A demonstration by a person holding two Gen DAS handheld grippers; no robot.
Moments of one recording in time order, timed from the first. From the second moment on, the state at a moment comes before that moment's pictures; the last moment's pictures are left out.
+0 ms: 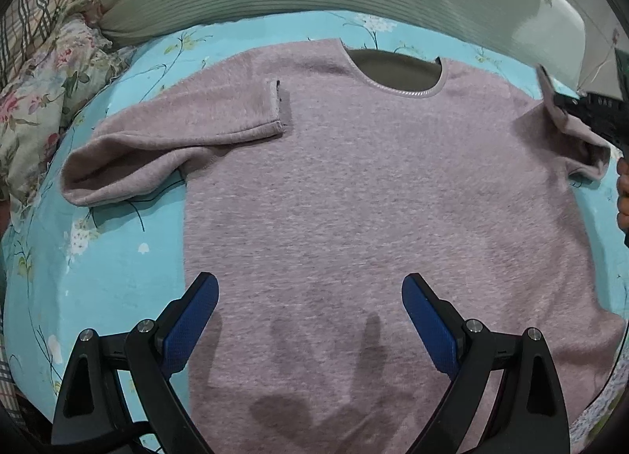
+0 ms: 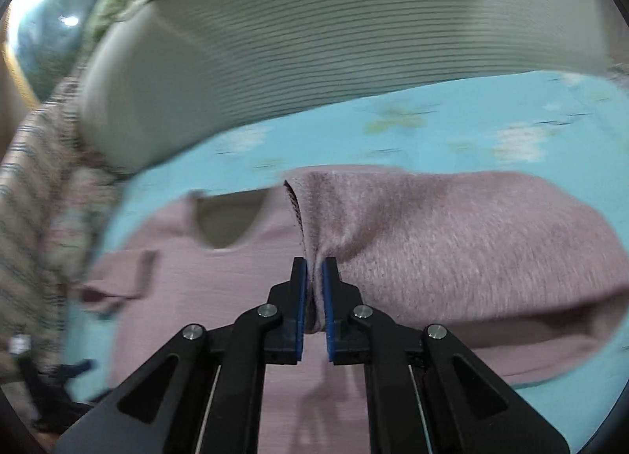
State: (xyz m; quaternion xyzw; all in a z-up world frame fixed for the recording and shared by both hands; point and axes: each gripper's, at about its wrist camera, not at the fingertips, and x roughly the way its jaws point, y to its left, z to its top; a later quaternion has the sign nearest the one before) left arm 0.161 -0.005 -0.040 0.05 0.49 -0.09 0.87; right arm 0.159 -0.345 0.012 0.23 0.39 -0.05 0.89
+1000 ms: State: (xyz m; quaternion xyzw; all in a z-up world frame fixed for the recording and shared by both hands) left arm 0.267 0.061 -0.073 -0.12 0.49 -0.14 0.85; right arm 0.248 -0.178 -0.042 0.36 0.41 0.19 0.82
